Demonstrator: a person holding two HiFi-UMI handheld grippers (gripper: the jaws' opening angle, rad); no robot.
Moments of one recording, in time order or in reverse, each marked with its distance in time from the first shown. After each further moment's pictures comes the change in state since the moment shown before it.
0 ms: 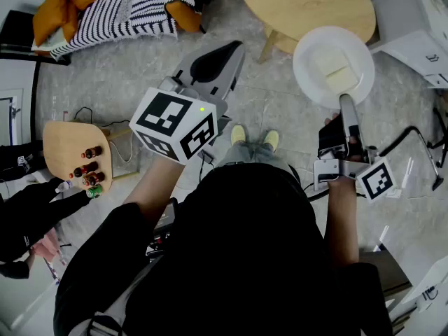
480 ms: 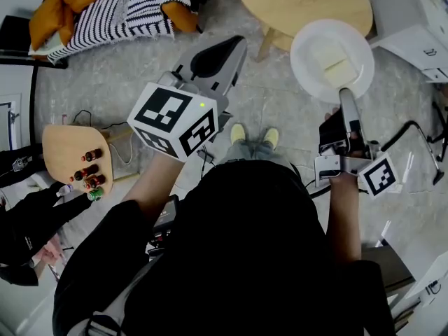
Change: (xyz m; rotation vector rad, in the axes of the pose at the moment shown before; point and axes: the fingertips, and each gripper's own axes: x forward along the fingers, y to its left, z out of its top) left arm 0.005 -0.004 0.008 0.004 -0.008 -0.029; right arm 0.005 0.009 0.002 -0.023 0.007 0.013
